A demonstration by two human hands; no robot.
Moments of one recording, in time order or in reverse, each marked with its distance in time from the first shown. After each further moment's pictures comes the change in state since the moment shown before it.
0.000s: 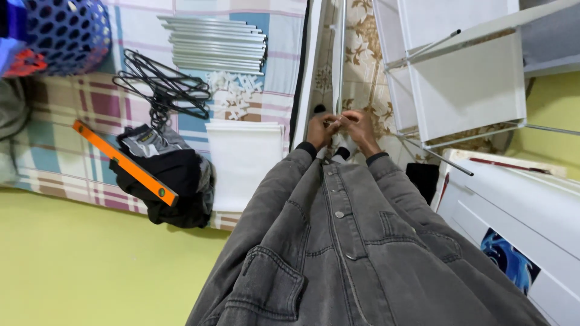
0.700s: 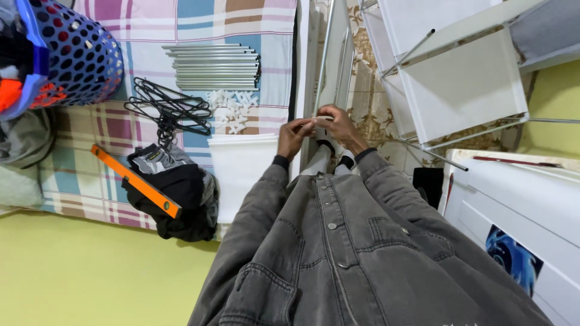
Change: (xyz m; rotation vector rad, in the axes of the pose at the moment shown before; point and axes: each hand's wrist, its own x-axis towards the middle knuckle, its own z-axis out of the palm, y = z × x) left_hand -0.019 0.018 -0.059 -0.311 -0.051 -0.063; right_hand 0.006 -0.069 -0.001 0.208 -0.276 0.078
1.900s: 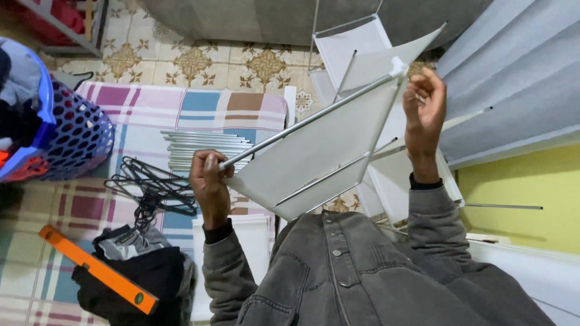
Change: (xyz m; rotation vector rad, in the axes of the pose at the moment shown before) left_hand -0.057 0.289 -0.123 -0.354 0.301 0.661; right_hand -0.007 -0.298 -0.114 -0.177 0.602 -0.852
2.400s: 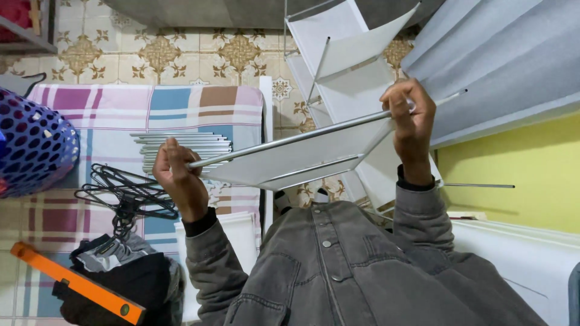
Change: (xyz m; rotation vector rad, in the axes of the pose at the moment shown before) left_hand 0.042 -0.004 0.029 0.072 0.156 -0.013; right_hand 0.014 -0.068 -0.012 -0.153 -0.142 -0.016
